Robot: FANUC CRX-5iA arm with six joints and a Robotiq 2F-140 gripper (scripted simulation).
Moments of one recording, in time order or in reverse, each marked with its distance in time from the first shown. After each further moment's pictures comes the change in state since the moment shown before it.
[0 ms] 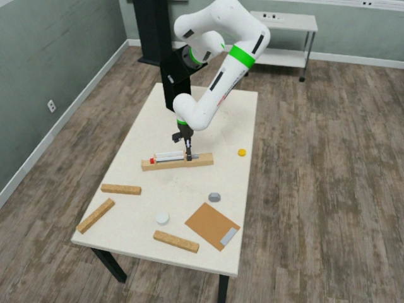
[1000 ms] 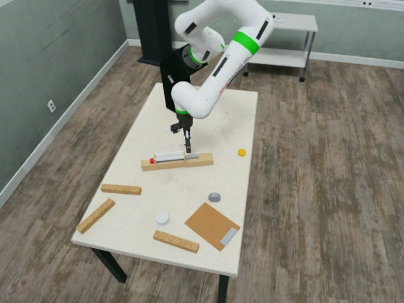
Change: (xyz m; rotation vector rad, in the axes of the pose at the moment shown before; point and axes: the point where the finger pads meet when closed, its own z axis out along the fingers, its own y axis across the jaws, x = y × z) arm 0.000 0.000 -0.067 0.000 0.000 0.000
